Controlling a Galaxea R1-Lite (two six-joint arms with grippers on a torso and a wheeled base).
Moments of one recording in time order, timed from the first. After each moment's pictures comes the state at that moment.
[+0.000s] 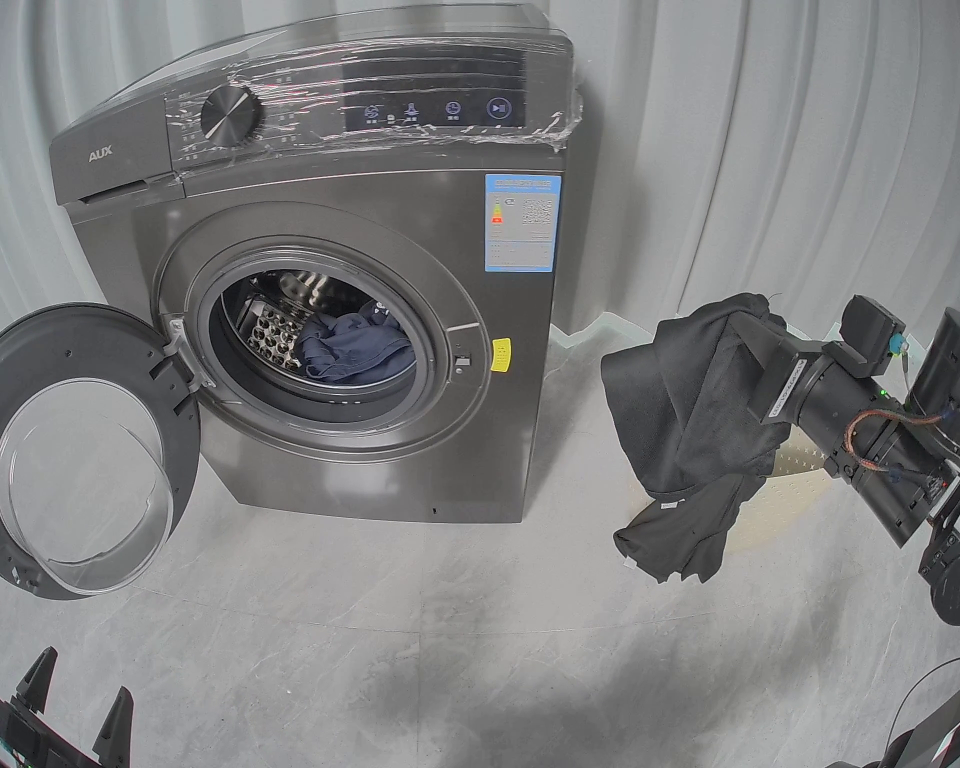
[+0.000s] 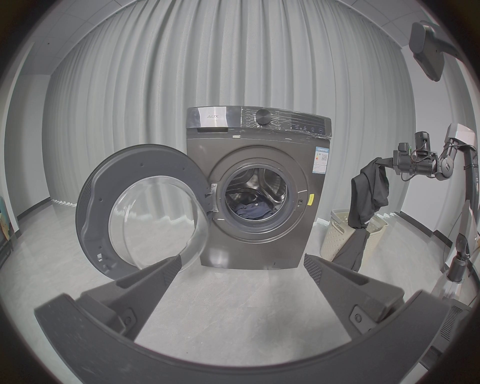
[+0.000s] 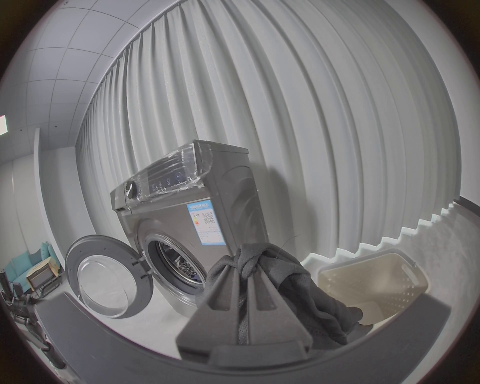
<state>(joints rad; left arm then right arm) -0.01 0.02 -0.02 0.01 -0.02 -0.03 0.61 1.49 -0.61 -1.06 -0.27 0.12</state>
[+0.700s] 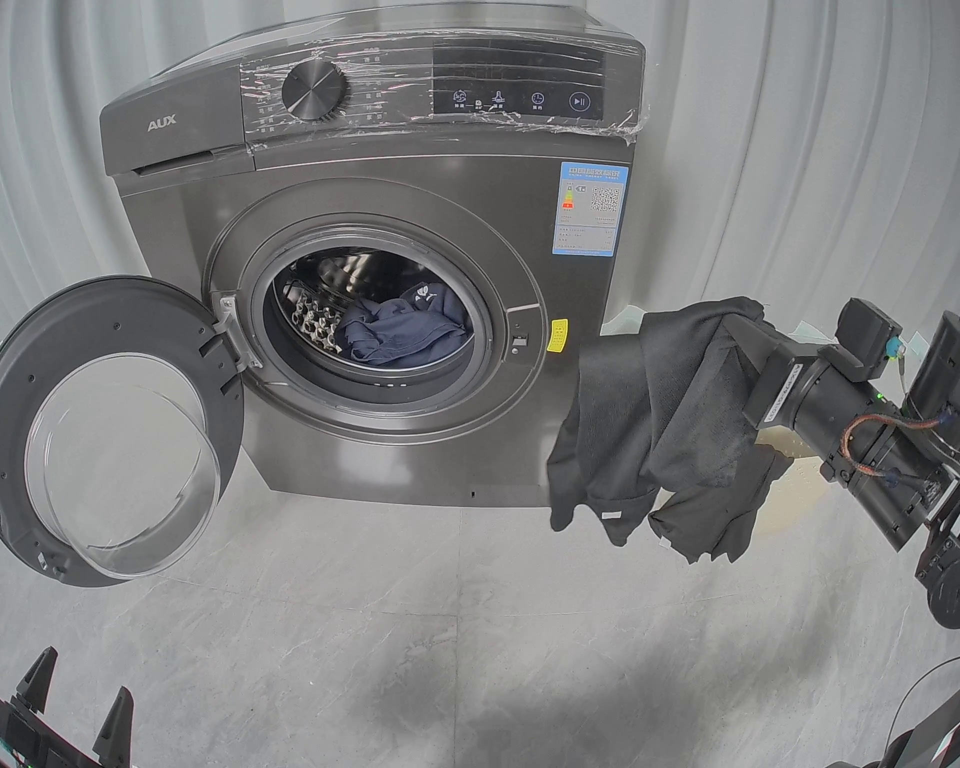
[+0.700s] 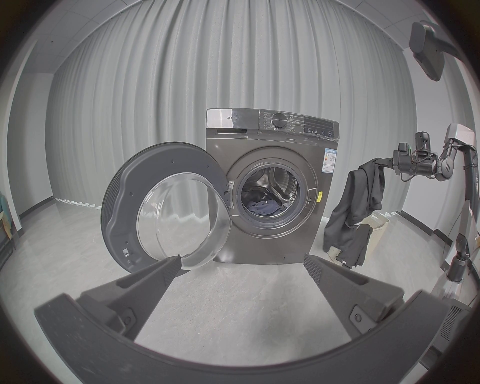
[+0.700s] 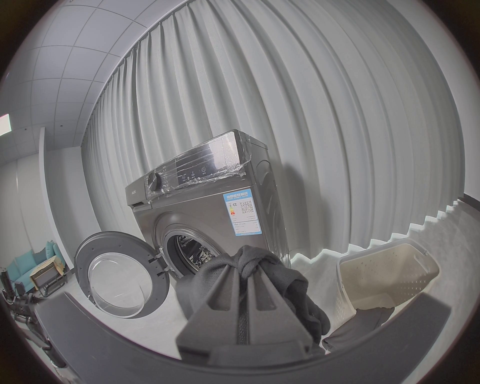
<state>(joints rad) -0.01 0.02 -0.02 0.01 -0.02 -0.03 0.61 1.50 -0.60 -1.08 -0.26 0.12</state>
